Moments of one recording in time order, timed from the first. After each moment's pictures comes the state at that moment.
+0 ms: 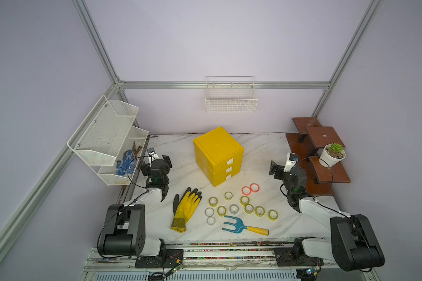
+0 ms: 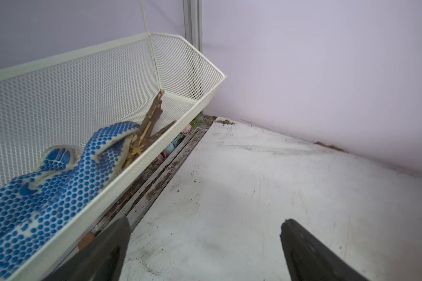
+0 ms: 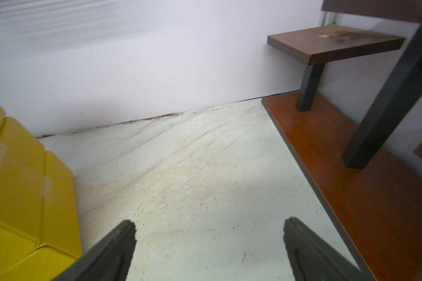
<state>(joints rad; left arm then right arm) -0.01 1.38 0.70 0.45 -0.53 -0.18 0.09 1.29 0.48 0.58 0.19 0.21</state>
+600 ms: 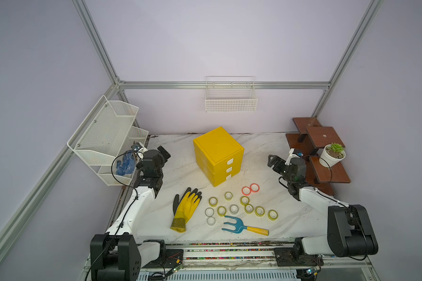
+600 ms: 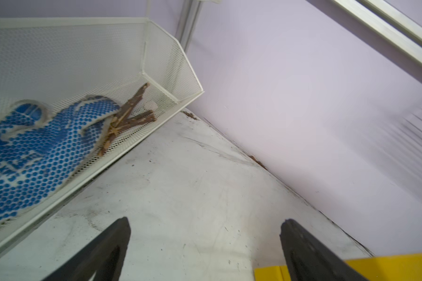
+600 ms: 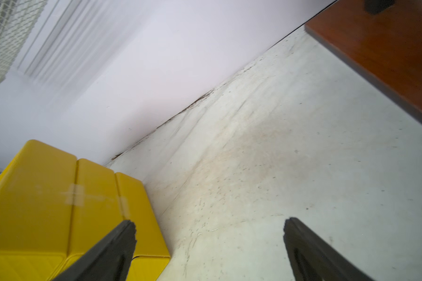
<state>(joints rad) -0.03 1.19 0.91 -0.05 -0.31 -0.59 0.04 1.40 0.67 0.37 -0.15 0.62</state>
